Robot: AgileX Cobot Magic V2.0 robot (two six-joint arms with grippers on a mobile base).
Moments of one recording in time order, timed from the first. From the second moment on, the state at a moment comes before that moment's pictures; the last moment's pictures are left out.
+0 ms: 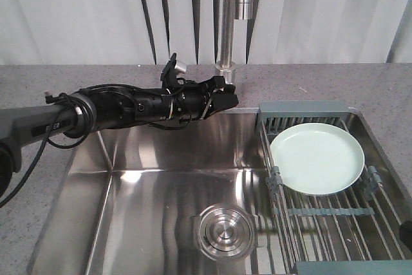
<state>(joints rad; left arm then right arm) -0.39 2.23 -1.61 1.33 -0.70 -2.12 -0.09 0.29 -0.41 0.57 0.75 -0.81</state>
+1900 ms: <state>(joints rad) -0.38 2.13 -1.65 1.30 -0.96 -2.12 -0.09 0.29 -0.41 0.57 0.75 -0.81</state>
